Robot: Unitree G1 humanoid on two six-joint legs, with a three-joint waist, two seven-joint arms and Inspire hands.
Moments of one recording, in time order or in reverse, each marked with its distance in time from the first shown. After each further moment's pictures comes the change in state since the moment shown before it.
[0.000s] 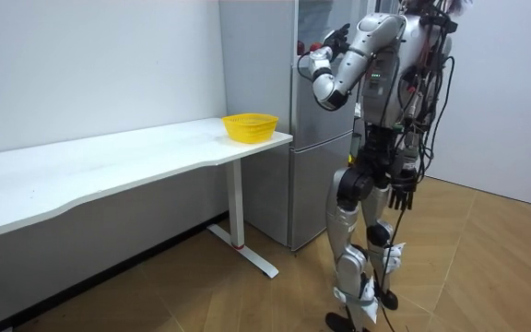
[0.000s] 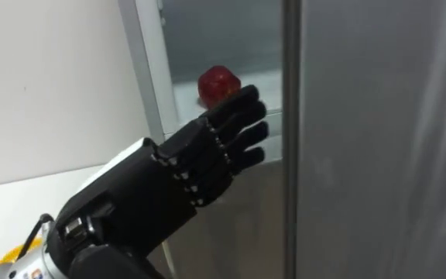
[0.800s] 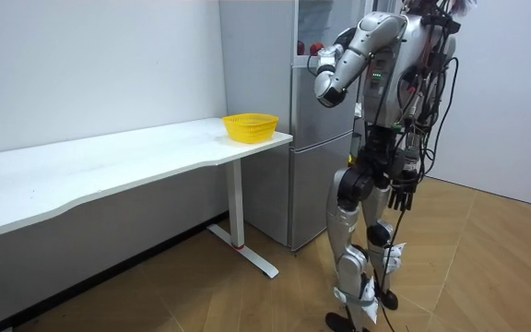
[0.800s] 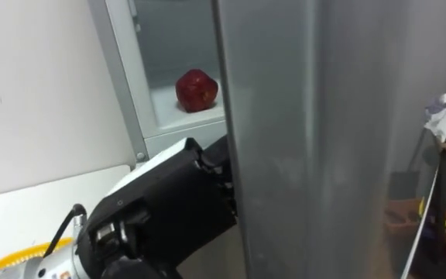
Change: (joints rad) left arm -0.087 -0.030 -0.127 -0.019 0.019 0.000 0.009; right arm -0.015 -0.003 0.042 0.012 0.001 -0.030 -0.017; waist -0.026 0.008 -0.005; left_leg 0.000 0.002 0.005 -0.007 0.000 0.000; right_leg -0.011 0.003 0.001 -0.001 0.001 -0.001
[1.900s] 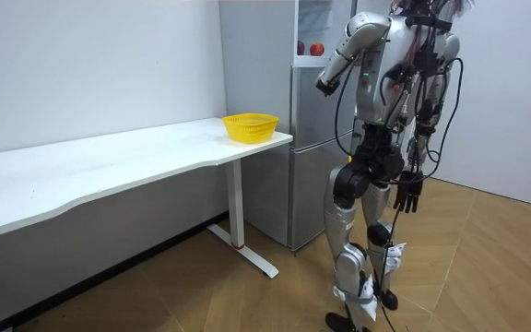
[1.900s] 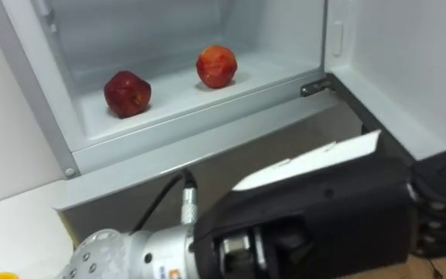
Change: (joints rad) left arm -0.338 -0.175 -0.258 0.114 0.020 0.013 0.023; right arm -0.060 -0.014 0.079 0.025 0.093 0.000 -0.040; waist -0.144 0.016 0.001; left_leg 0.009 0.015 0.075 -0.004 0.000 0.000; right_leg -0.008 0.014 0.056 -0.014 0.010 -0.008
